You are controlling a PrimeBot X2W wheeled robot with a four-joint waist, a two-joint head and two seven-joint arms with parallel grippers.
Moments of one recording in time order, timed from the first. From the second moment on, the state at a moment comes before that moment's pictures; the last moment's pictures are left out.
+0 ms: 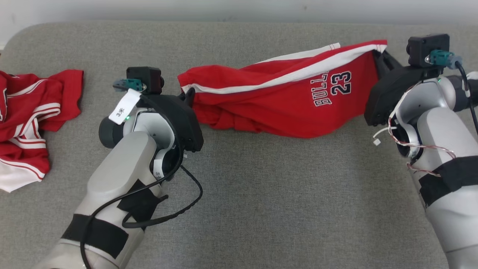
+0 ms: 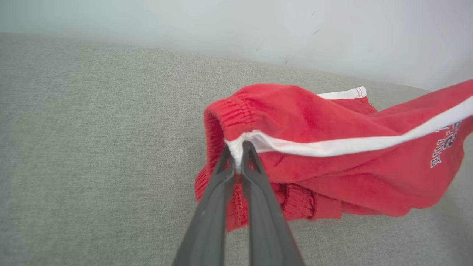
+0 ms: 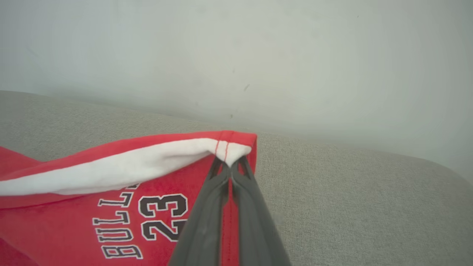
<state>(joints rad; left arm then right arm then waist) -0.95 0.05 -0.66 0.86 -0.69 0.06 0.12 -0.77 -0.20 0.19 0.50 0.28 -0.05 0.23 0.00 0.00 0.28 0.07</state>
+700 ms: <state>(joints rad) -1.00 0.03 -0.69 0.93 -0.68 0.05 0.00 -0.85 -0.19 0.17 0.68 0.28 -0.03 0.03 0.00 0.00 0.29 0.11</state>
